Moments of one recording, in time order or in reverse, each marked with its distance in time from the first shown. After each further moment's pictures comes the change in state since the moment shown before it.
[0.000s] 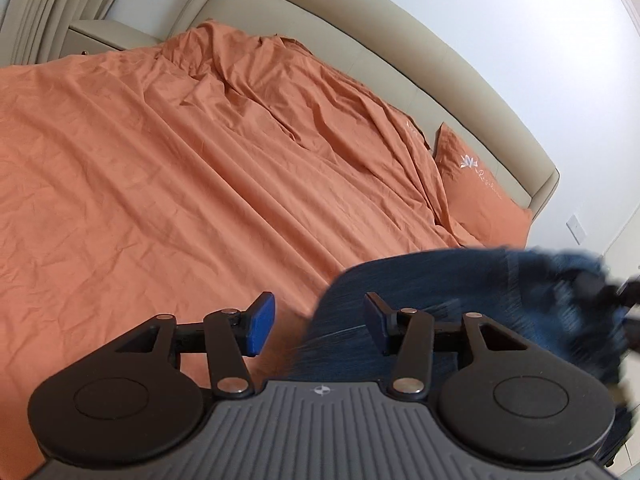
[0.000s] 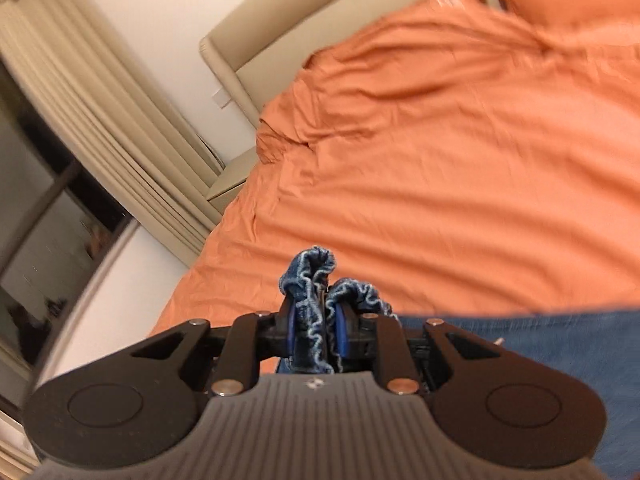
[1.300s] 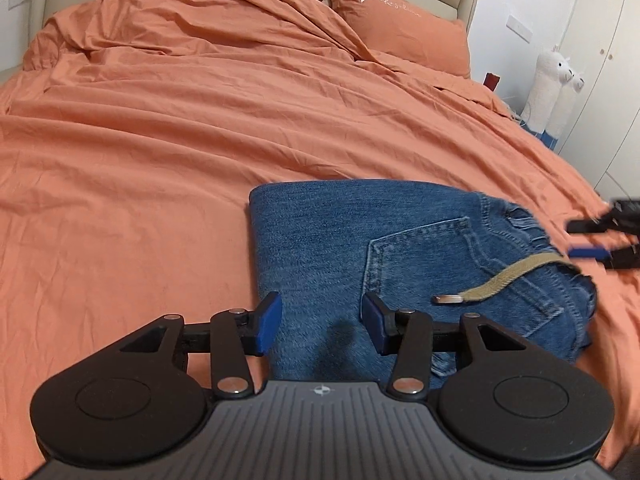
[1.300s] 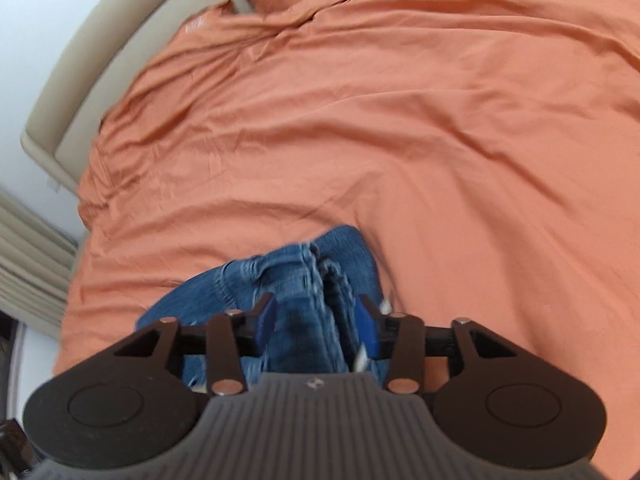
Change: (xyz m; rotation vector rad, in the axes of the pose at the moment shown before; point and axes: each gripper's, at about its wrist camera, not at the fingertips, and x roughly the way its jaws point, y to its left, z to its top) left arm 0.051 -0.078 -0.081 0.477 0.348 -0.043; right arm -0.100 -0.247 -0.085 0.421 -0.072 -0.353
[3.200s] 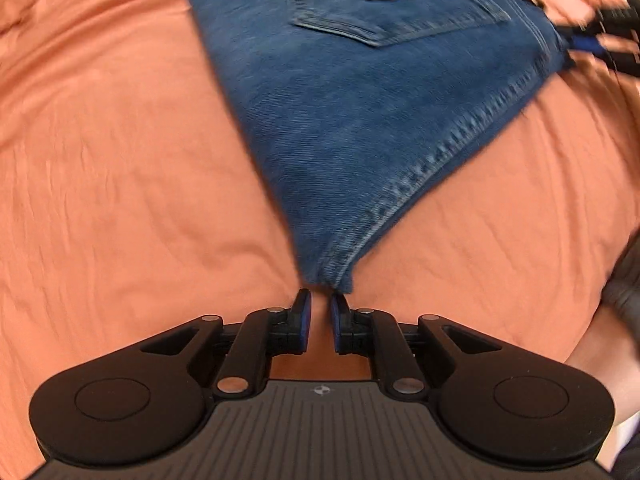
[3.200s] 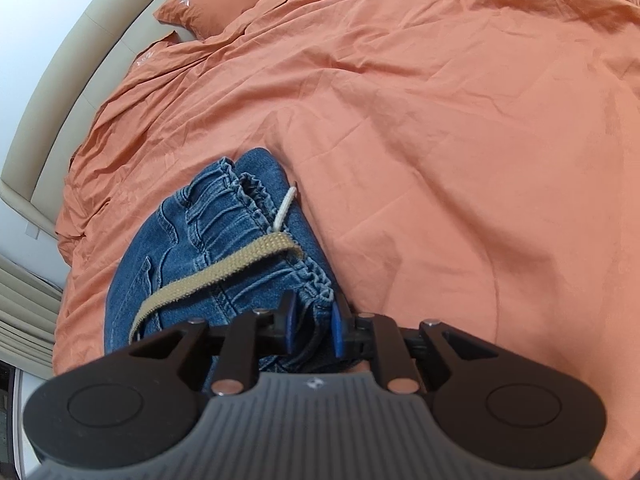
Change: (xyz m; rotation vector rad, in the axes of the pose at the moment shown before) left arm -0.023 -0.042 -0.075 0.314 0.560 0.120; right arm -0.032 -0.044 -0.102 0.135 -0.079 -0.075
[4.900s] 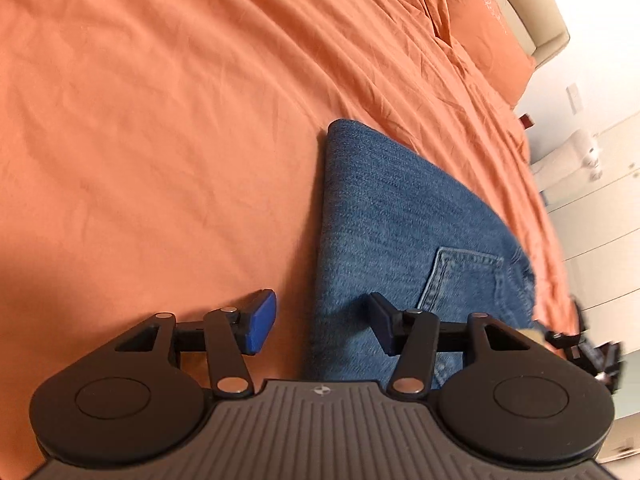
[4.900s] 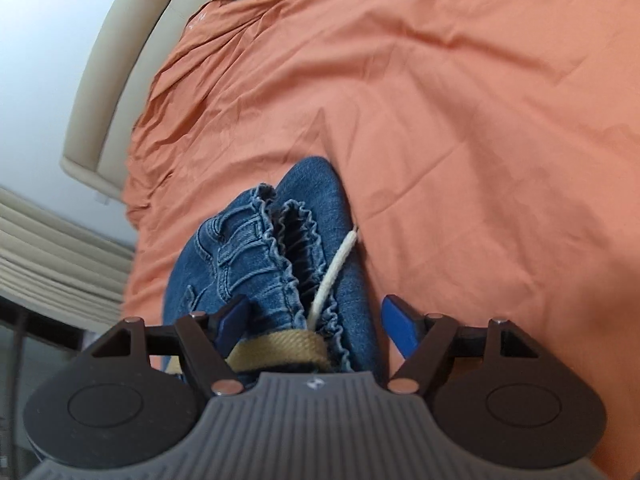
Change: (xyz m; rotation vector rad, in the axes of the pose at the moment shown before) left arm 0.046 0.138 0.072 -0.706 -0.338 -0.477; right arm 0.078 -0.010 0.069 -0.010 0.206 0.303
